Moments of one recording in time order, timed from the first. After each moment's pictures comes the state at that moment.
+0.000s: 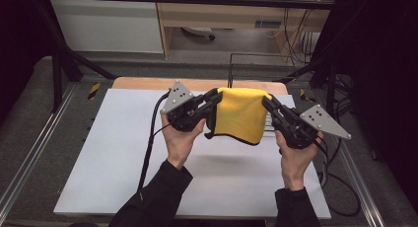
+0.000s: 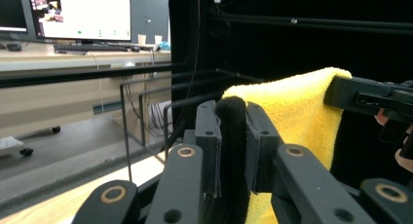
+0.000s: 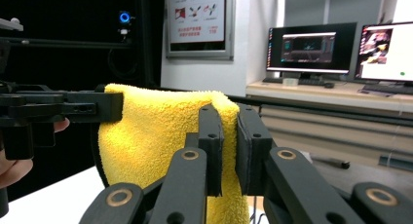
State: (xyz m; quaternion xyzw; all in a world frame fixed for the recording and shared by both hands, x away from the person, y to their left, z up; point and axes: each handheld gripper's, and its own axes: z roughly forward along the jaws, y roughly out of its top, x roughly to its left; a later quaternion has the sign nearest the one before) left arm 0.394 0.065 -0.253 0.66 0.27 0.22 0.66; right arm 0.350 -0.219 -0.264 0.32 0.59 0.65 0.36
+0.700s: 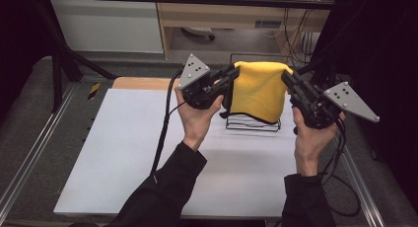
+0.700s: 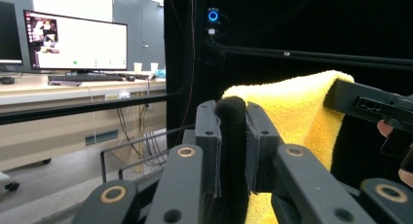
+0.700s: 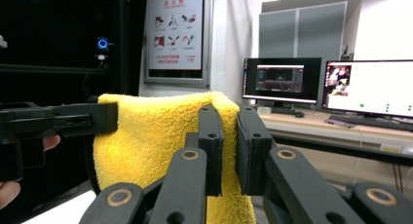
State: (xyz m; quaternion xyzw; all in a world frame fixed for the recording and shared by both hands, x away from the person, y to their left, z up) left arm 0.414 0.033 -0.205 0.63 0.25 0.23 0.69; right arm 0.363 -0.240 -0.211 0.32 0.55 0.65 0.41
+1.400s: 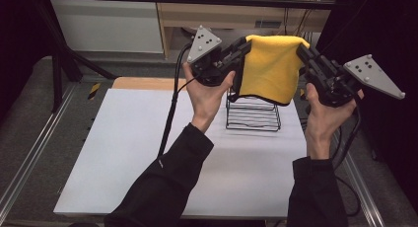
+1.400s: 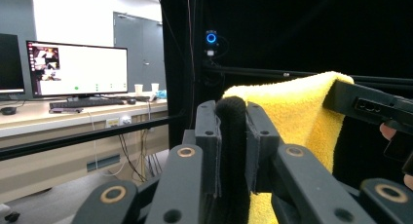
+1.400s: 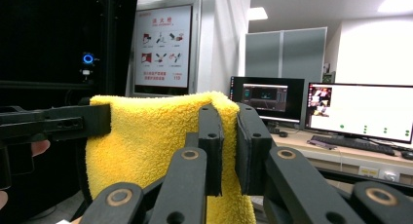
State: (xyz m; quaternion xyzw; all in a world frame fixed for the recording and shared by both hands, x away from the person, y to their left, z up) left arm 0.430 0.014 -0.156 0.62 0.24 0.25 0.71; right arm 0.377 -0.253 -0.163 0.31 0.53 0.65 0.44
